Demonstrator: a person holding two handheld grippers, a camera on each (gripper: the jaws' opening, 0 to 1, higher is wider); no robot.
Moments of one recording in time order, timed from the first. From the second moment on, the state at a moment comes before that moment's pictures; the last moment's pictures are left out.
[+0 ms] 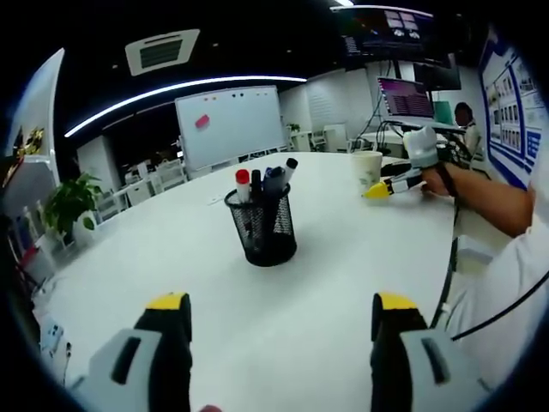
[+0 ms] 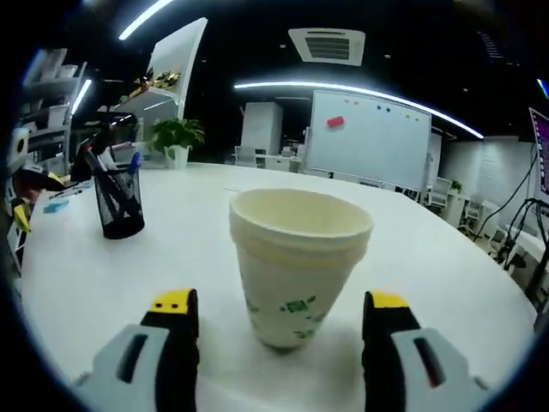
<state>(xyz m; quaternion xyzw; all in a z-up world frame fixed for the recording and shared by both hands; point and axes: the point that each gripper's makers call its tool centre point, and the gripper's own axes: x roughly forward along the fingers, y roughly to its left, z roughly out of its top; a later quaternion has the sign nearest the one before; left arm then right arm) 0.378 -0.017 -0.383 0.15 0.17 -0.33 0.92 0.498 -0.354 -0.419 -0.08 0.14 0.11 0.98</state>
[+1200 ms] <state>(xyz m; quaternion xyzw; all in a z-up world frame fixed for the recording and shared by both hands) 0.380 -0.011 -0.383 0.16 0.17 -0.33 0.92 0.508 -0.353 -0.412 -0.08 0.13 0.12 0.98</state>
